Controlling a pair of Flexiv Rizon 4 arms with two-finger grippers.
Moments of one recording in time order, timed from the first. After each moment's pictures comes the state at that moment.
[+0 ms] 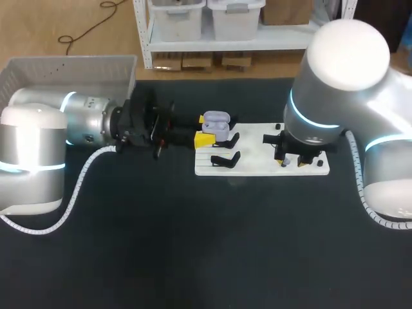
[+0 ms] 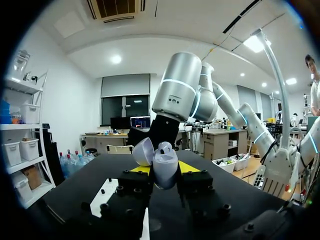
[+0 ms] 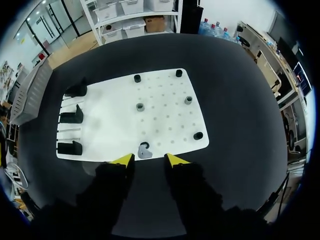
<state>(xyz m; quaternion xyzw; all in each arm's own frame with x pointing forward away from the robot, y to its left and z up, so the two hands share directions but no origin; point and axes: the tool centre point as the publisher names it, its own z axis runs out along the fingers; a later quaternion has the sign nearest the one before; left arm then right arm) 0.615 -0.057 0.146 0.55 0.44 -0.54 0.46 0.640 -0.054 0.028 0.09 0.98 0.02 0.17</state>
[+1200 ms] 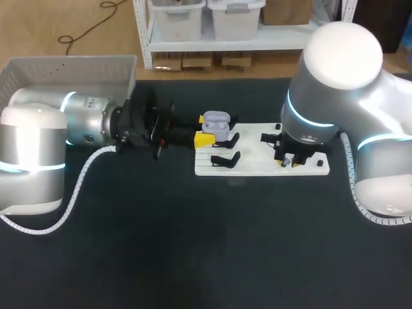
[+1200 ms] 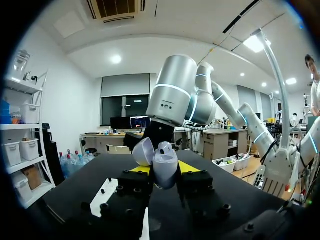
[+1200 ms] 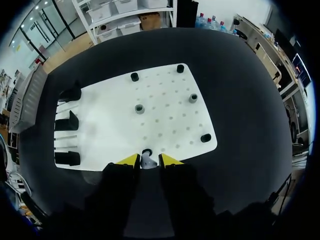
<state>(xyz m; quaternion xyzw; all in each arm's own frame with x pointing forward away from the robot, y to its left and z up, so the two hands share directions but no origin) 0.615 -0.057 0.146 0.55 0.44 -0.54 0.46 0.651 -0.051 0.014 0.11 0.98 0.03 0.16</state>
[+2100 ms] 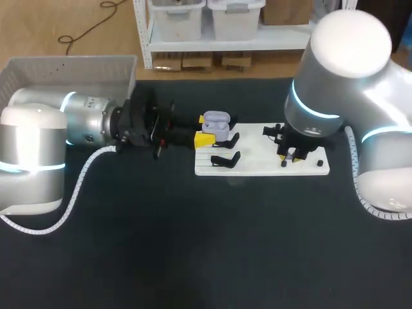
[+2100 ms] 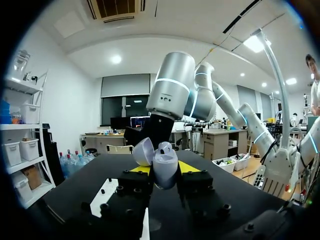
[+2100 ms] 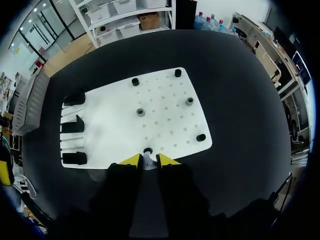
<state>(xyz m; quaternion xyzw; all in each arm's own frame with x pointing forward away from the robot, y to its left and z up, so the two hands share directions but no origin) 0.615 -0.057 0.146 0.55 0.44 -0.54 0.46 0.648 -0.052 0.035 0.12 0.98 0.03 0.16</state>
